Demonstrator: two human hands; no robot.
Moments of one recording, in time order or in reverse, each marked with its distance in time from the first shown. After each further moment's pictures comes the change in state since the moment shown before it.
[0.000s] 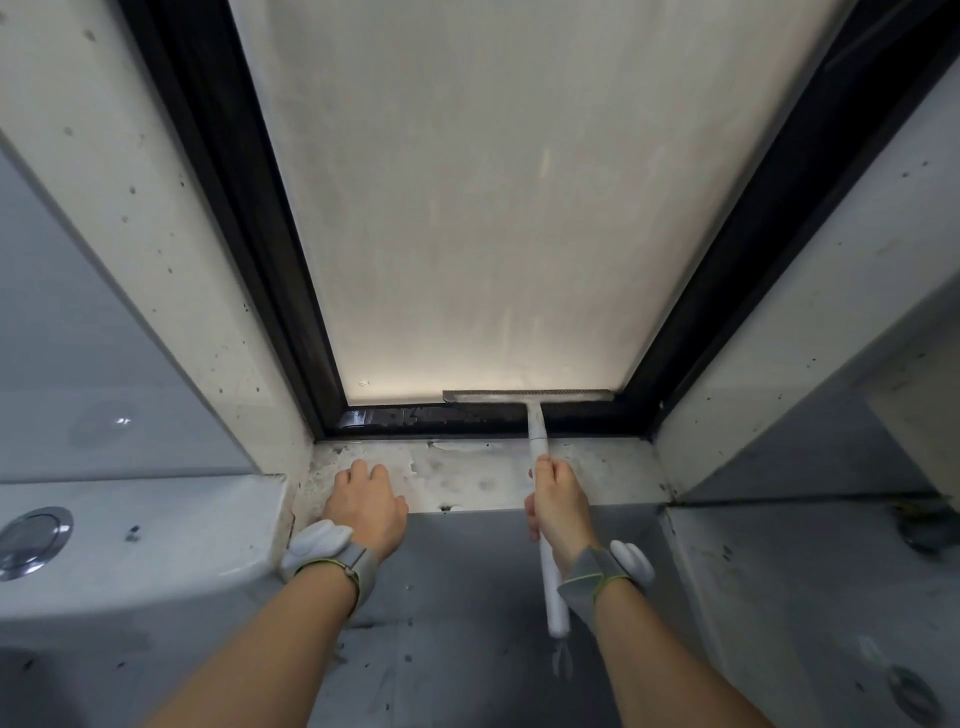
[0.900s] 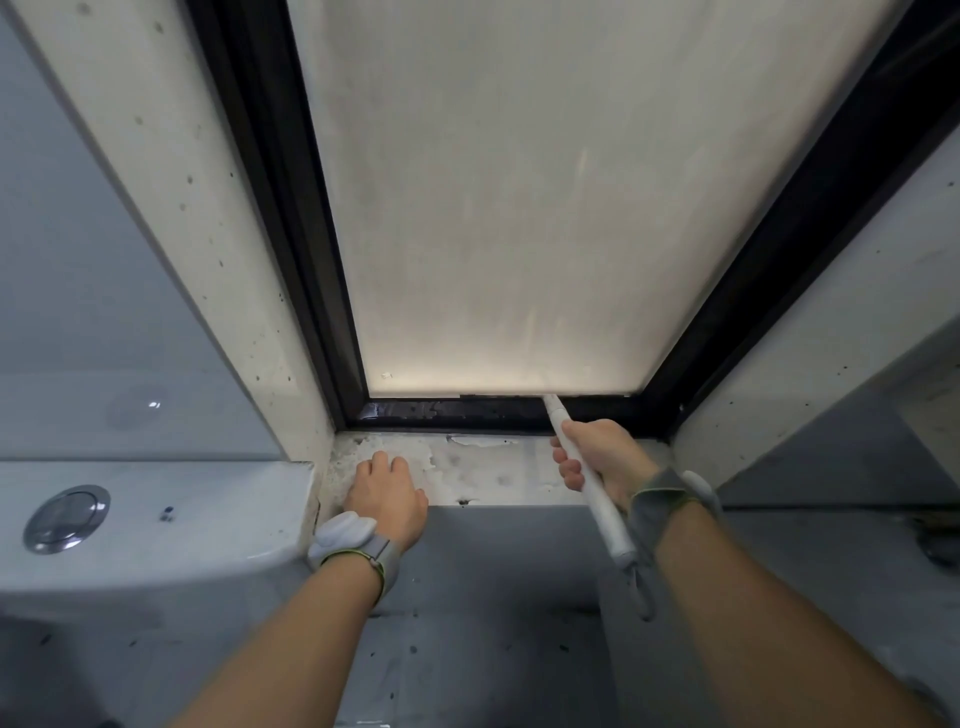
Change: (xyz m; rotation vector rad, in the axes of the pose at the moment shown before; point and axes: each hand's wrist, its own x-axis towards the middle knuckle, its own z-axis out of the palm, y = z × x) left_hand 0.000 -0.001 0.005 -0.027 0.028 -0.009; right_hand 0.008 -0.084 -0.040 0.225 -0.210 0.299
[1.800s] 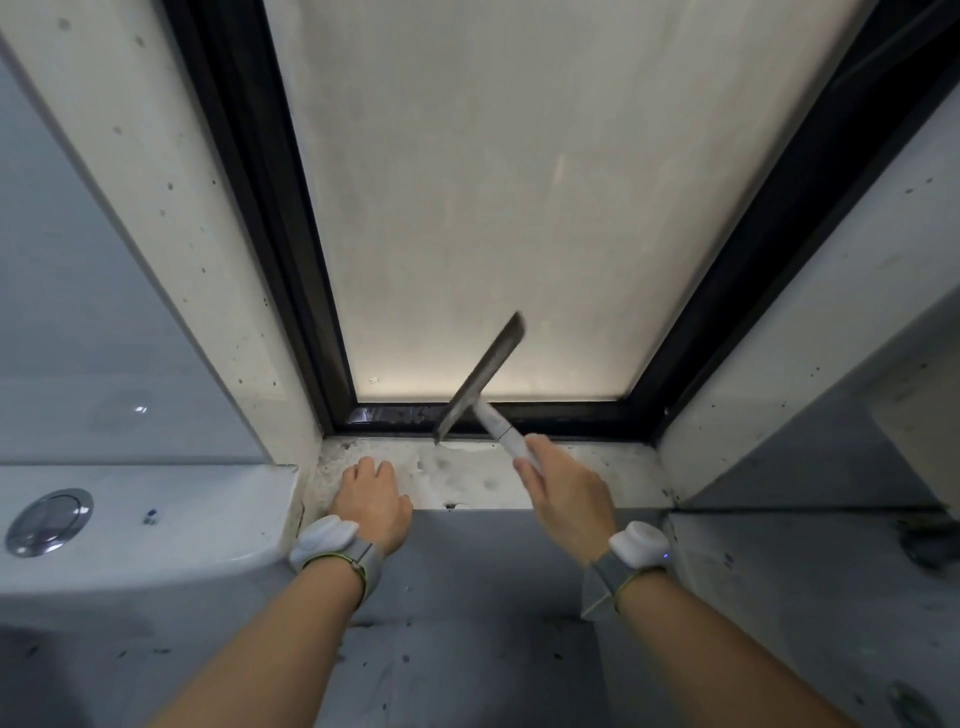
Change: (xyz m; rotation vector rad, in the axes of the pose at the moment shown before) left_hand -0.002 -0.001 -0.002 -0.021 -0.011 0.002; right_hand -0.003 0.066 0.003 -1.039 0.275 -0.961
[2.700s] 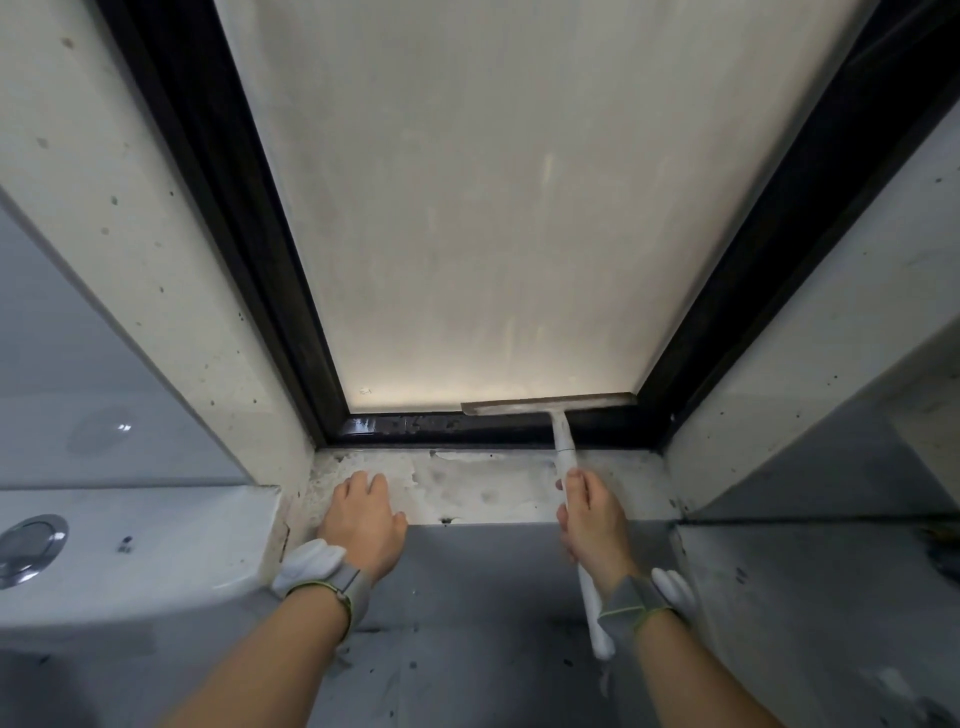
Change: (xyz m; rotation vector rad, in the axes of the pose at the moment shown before) left_hand 0.004 -0.003 0.010 0.024 0.015 0.024; right_hand -0.006 0.054 0.042 0.693 0.021 0.631
